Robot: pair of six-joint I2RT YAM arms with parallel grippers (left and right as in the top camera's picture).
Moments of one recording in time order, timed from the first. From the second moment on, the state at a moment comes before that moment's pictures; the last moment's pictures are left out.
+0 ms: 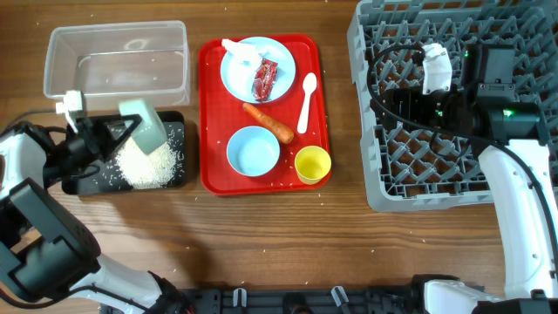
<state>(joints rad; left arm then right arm) 0.64 1.83 1.21 -1.24 1.45 0.59 -0.03 1.39 1.29 -0.86 -0.45 -0.10</state>
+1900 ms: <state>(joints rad) -0.30 2.29 1.78 -0.35 0.08 0.09 -0.03 1.39 1.29 -0.85 -0.44 -0.09</state>
